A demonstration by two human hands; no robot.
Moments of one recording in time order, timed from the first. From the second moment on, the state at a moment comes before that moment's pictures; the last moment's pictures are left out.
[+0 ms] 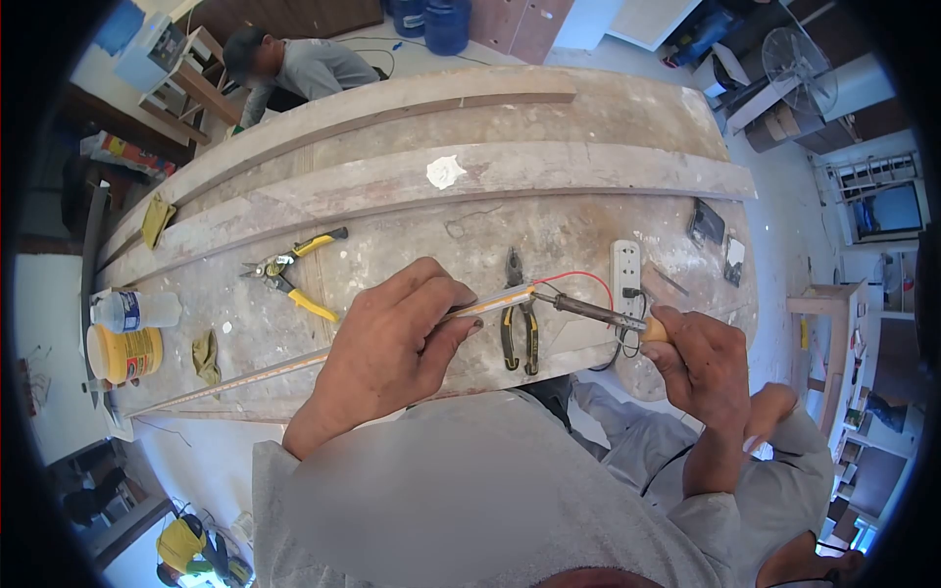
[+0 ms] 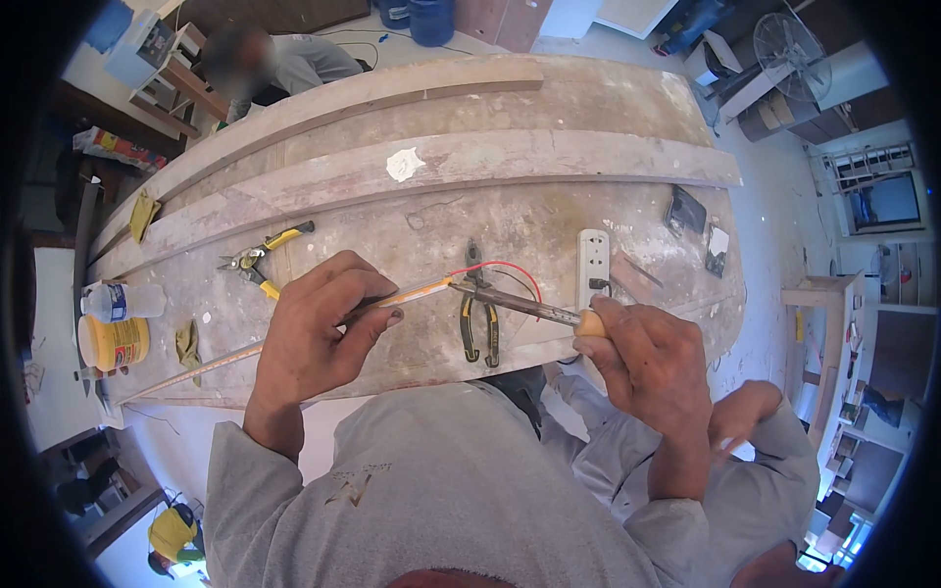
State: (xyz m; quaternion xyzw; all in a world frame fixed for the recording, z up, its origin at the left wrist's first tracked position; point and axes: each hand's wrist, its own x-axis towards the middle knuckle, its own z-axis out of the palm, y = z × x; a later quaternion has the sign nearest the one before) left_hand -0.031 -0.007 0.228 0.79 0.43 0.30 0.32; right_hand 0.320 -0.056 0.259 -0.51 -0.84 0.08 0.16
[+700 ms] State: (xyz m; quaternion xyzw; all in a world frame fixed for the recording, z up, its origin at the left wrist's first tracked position) left_hand -0.030 -0.009 0.230 0.79 0.43 0.28 0.34; right_hand 0.321 -0.049 0.260 -0.50 -0.85 0.06 0.17
